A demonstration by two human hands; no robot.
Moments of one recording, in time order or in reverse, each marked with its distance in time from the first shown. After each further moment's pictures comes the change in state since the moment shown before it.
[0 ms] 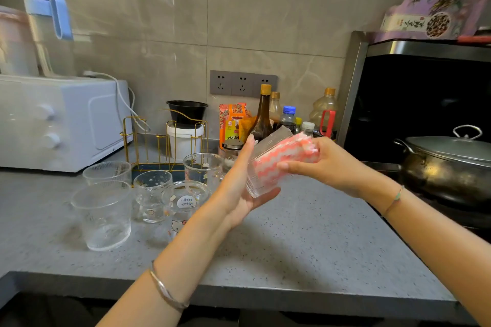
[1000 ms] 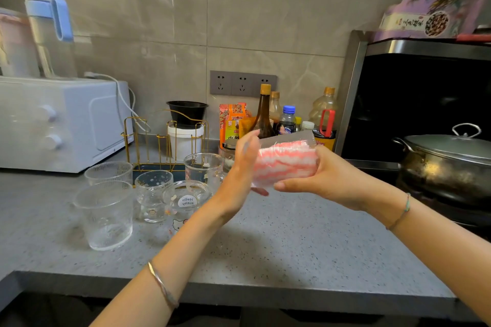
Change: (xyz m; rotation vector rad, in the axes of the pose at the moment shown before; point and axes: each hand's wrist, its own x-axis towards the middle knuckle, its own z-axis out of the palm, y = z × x) left_hand -0.001 -0.002 -0.009 0.560 -0.128 0.437; right_hand -0.018 -0.012 0.014 0.211 -0.076 0.047
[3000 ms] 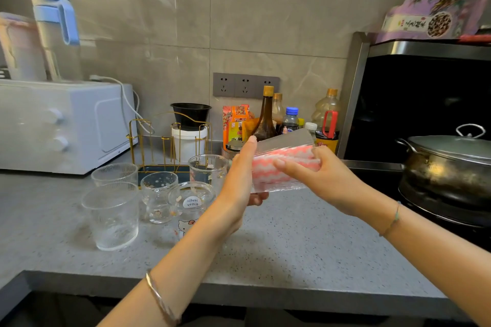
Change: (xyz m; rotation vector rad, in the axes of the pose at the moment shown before) left_hand -0.008 0.018 0.007 -0.290 0.201 -0.323; right_hand 0.002 0.006 0.014 -0.156 0.300 0.037
